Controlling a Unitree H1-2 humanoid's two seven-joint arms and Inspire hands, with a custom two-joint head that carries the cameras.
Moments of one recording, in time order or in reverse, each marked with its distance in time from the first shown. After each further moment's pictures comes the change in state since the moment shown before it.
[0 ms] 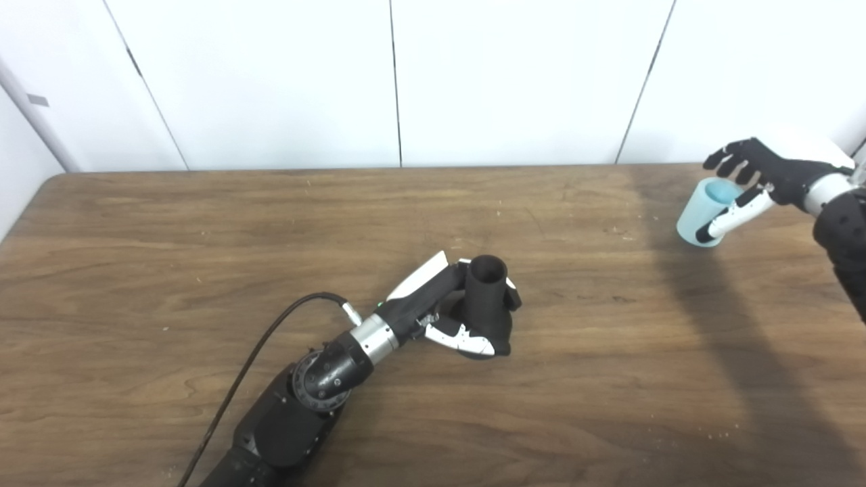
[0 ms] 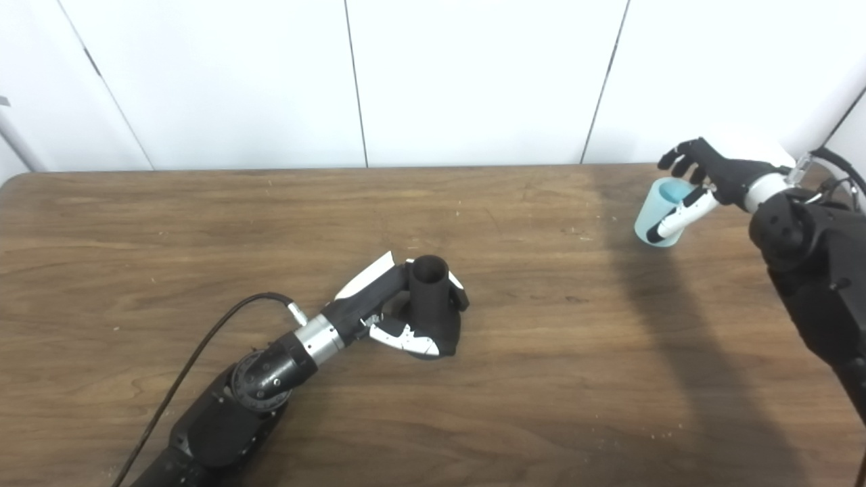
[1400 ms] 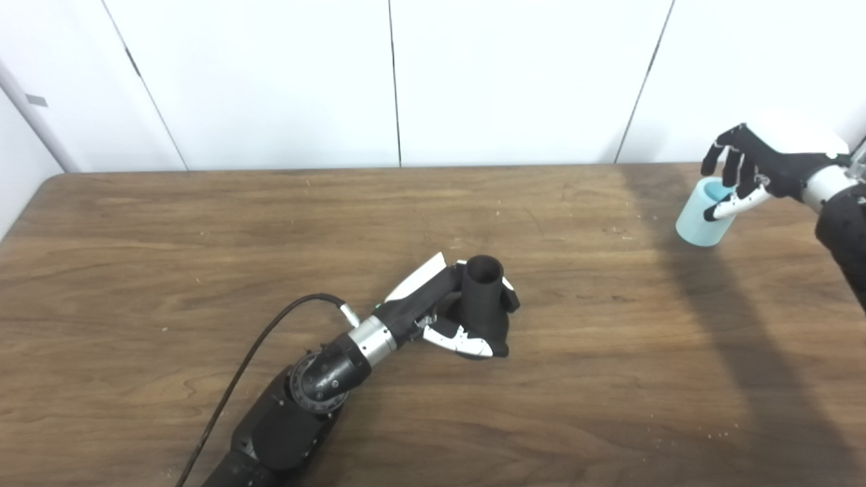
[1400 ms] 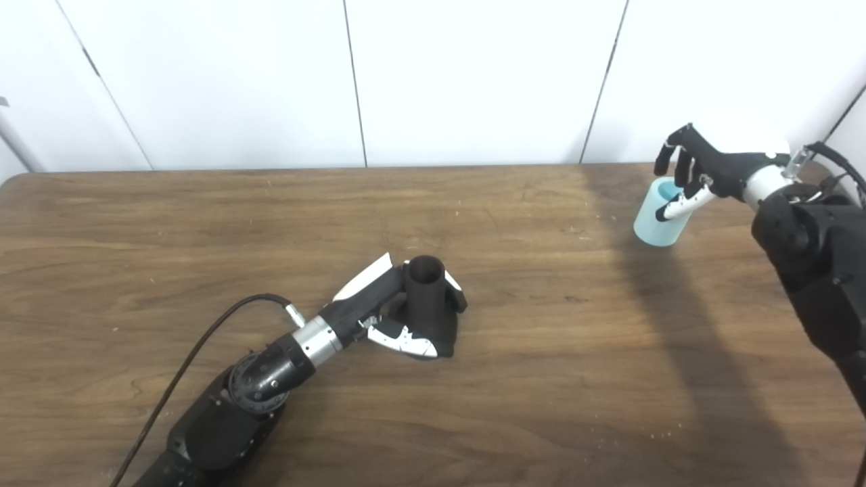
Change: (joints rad) left arm 0.008 -0.001 0.010 -0.011 0.000 0.010 -0.012; right arm -0.011 0.001 -0.031 0.044 -0.006 -0.190 -0.094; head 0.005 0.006
